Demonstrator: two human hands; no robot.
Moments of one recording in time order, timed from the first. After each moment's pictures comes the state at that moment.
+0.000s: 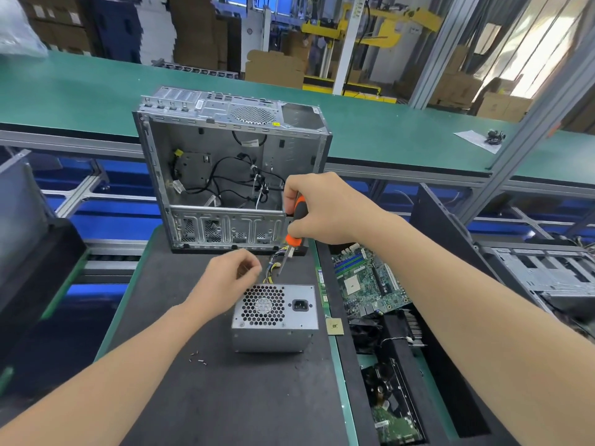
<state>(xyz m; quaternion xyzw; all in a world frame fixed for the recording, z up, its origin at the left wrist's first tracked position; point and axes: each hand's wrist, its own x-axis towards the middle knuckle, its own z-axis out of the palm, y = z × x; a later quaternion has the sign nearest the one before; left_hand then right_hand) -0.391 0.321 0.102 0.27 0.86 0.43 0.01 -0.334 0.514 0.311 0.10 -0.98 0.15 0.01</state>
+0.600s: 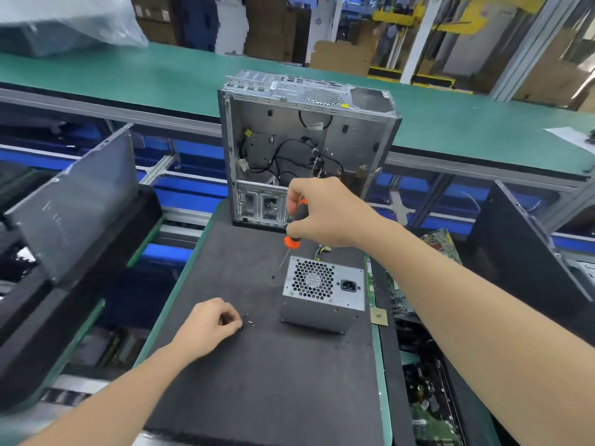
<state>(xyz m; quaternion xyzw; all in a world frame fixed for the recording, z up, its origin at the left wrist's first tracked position) -0.303 0.193 0.009 0.10 0.94 0.31 0.12 -0.333 0.443 0.271 0.17 -0.96 0.21 -0.02</state>
